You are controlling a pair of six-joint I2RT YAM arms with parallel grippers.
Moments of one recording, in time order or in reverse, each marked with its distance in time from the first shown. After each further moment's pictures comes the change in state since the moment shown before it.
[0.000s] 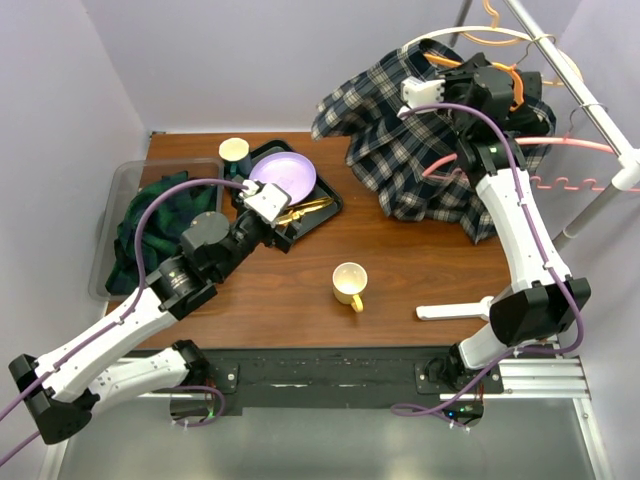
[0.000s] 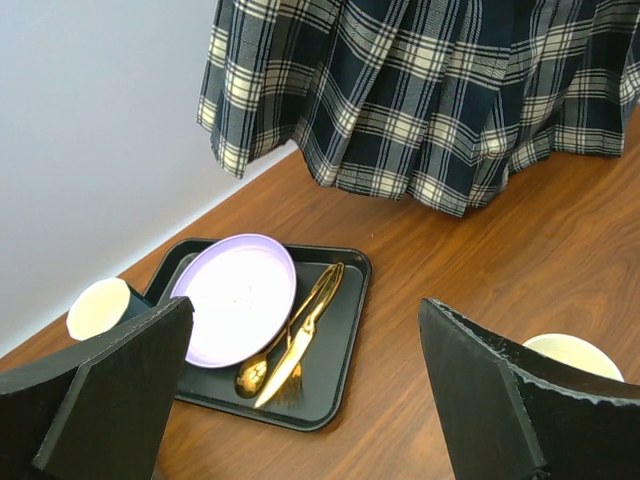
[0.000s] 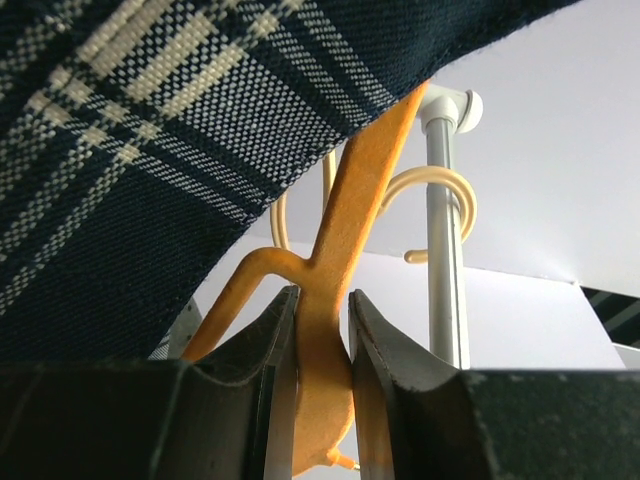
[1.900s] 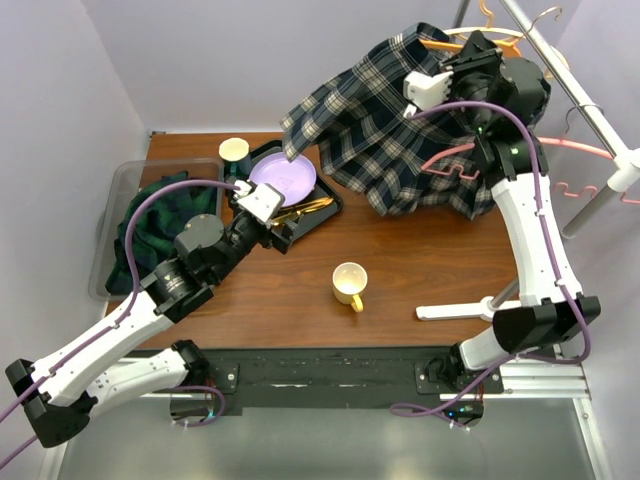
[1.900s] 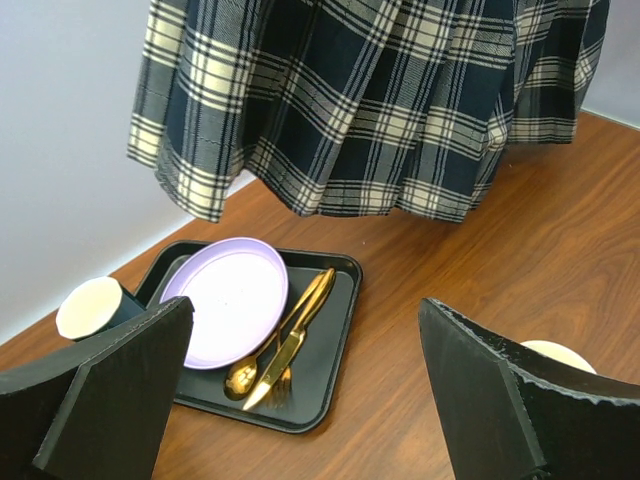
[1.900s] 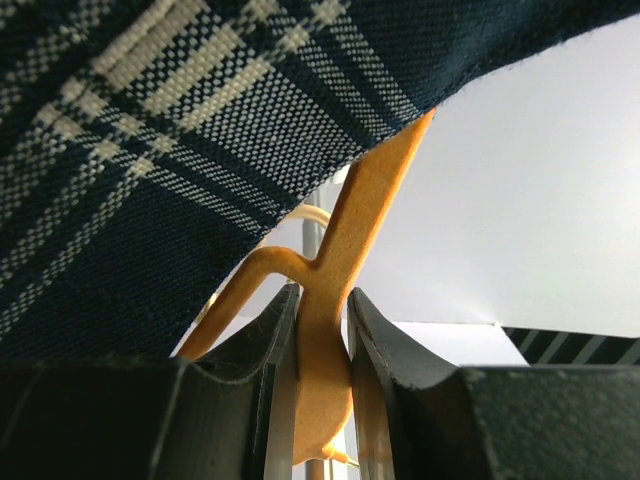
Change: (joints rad) left arm 0.000 -0.030 -0.007 0.000 0.003 -0.037; right arm -0.023 -0.050 0.100 -0.040 -0.275 -0.007
